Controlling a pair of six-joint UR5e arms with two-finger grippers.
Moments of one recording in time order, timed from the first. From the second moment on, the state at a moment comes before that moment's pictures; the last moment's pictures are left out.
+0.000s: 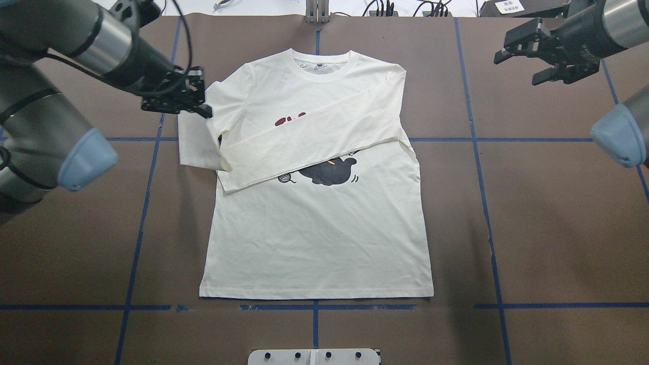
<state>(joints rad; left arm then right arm) -0.88 -2.18 -1.80 -1.86 -2.29 -1.38 1.16 -1.29 1.83 -1.18 2.31 1.18</state>
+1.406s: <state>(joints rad) -0.53 -2.63 -1.23 -2.21 -1.74 -1.71 1.13 -1.51 1.95 -1.14 2.31 1.08</state>
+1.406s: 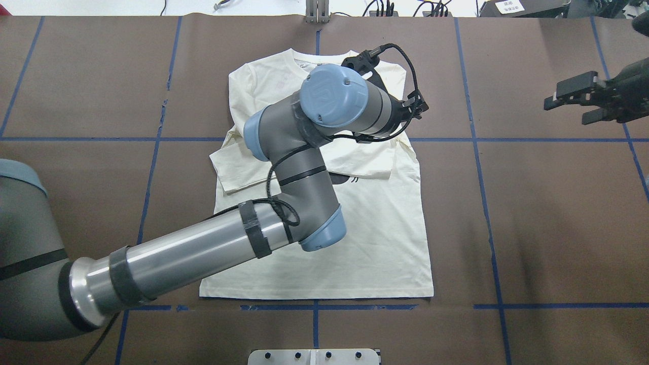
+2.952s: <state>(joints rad) -0.56 -2.14 -2.11 -1.68 -1.76 -1.50 0.11 -1.51 2.09 -1.35 1.41 2.12</state>
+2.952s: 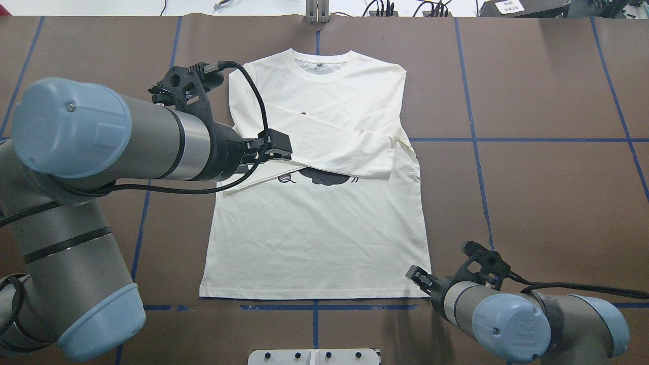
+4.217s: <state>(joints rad) -0.56 -2.13 -2.12 -1.68 -1.74 -1.51 0.09 -1.50 2.10 -1.40 1.40 2.13</state>
